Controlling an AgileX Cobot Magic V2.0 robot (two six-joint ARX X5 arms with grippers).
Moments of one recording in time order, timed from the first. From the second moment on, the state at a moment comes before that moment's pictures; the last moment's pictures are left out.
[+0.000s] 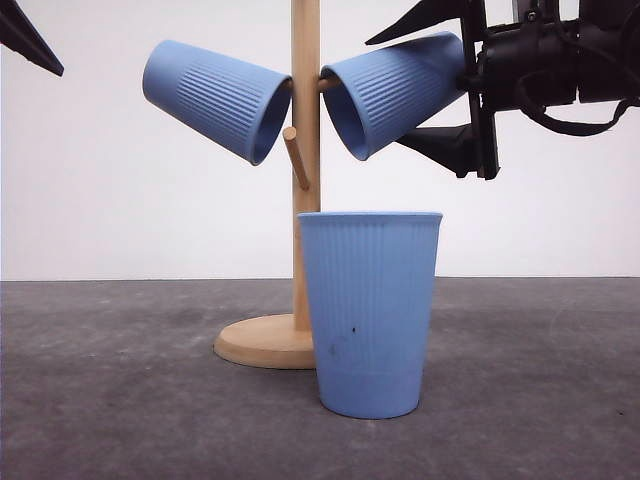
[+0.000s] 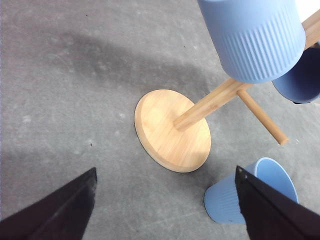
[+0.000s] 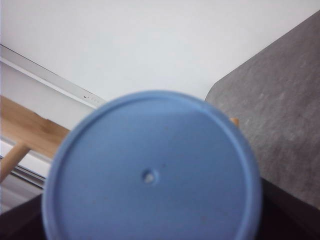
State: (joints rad) left_arx -0.16 0.66 0.63 -0.48 0.42 -0.39; right_arx 0.32 1.52 0.66 1.01 -0.67 1.13
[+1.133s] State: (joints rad) left_arx -0.77 1.14 0.63 -0.19 0.92 -0.22; right_arx 0.61 1.12 0.61 -0.14 -0.98 0.57
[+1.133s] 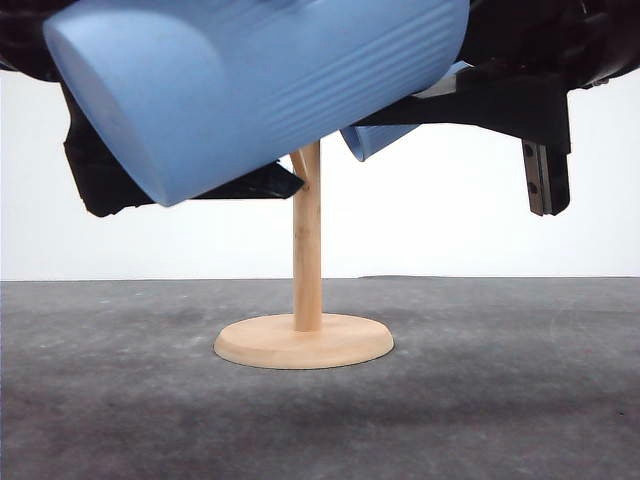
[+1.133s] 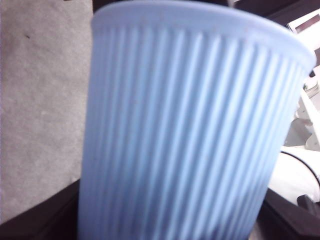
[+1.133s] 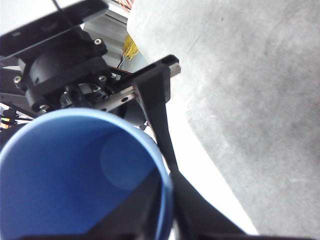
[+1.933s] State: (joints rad) left_arx -0.77 1.14 0.63 -0.12 0.81 -0.82; right_arx 0.36 1.12 0.61 -0.14 -0.97 0.45
